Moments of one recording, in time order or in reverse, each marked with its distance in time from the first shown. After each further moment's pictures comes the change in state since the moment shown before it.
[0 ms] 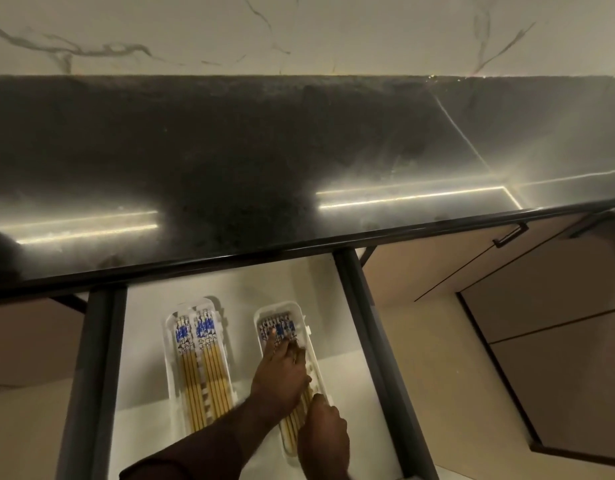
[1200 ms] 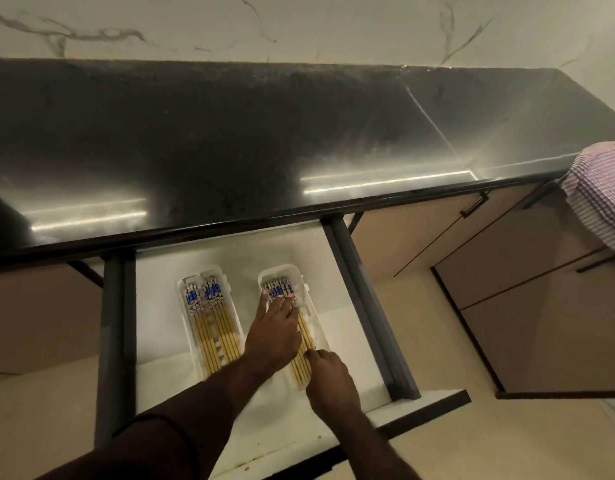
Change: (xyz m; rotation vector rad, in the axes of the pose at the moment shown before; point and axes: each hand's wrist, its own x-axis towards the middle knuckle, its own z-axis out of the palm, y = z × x) left_hand -0.049 -0.011 -0.032 -0.118 0.107 -0.055; right_hand -0.043 0.014 -0.001 -0.168 0.166 -0.349
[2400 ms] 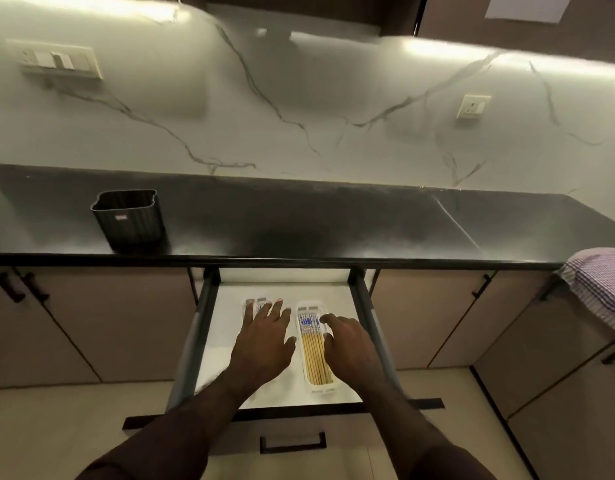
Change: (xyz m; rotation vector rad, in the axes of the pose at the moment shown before) left_hand -0.215 0.063 -0.121 -0.028 0.337 -0.312; right_hand -0.127 -0.029 -0.119 0.015 0.404 -0.415
